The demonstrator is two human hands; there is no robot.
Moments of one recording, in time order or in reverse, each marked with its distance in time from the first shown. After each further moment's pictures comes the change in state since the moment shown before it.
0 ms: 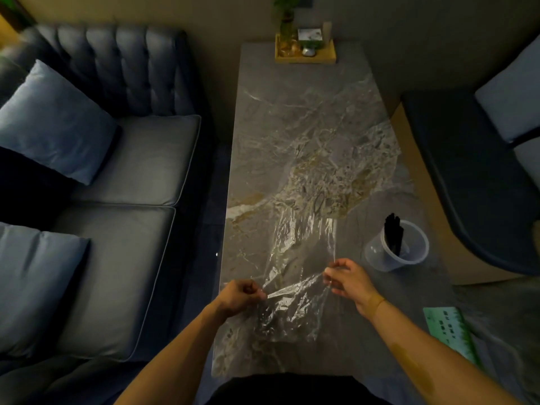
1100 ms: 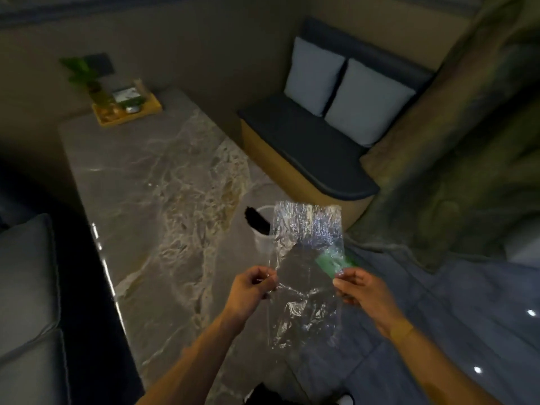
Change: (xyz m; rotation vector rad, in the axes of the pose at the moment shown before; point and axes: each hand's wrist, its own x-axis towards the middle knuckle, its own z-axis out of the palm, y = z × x) left_hand -0.034 0.157 0.159 -0.105 -0.277 0.369; right_hand -0.172 0.085 -0.142 0.295 0.518 -0.249
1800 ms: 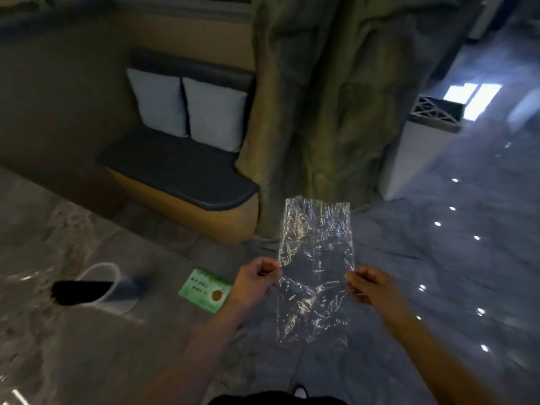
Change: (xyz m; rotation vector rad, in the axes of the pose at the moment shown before) left_hand 0.007 0.030 0.347 0.315 -0.429 0.096; right_hand -0.098 0.082 -0.313 0.212 0.511 0.048
